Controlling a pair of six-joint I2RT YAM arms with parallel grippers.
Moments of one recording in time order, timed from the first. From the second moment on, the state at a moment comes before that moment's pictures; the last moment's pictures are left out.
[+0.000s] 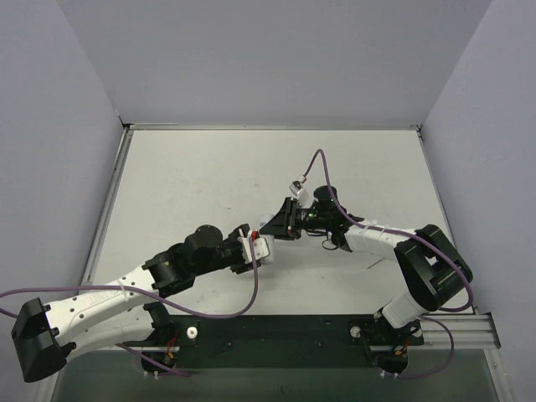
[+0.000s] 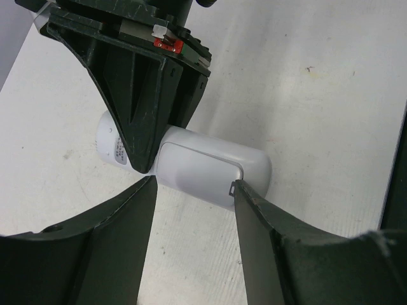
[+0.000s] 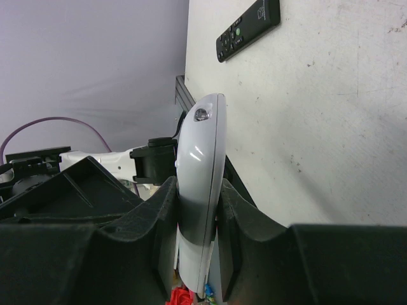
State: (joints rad) left arm -0.98 0.90 0.61 -0.08 0.08 0.39; right arm 0.59 1.55 0.66 0.49 -0.76 1.10
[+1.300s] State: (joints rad) left arm -0.97 1.21 0.66 -0.08 -0.14 0.30; right arm 0.36 1.63 0.61 0.19 -0.63 0.88
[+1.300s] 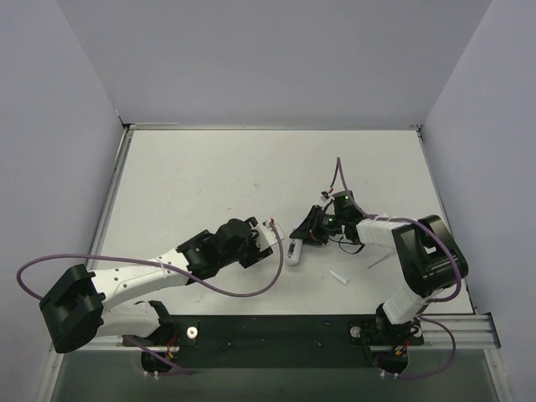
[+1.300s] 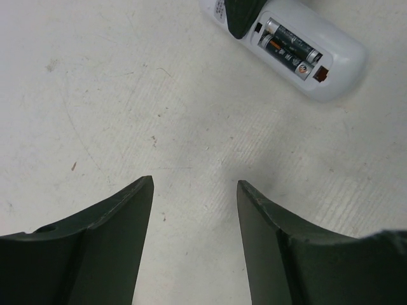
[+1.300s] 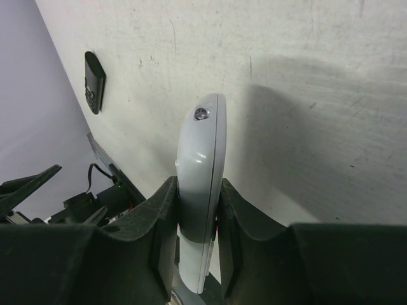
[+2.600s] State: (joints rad) left arm -0.95 1.04 0.69 -0.11 -0.39 0.23; right arm 0.38 1.72 0.89 -0.17 -0.45 0.48
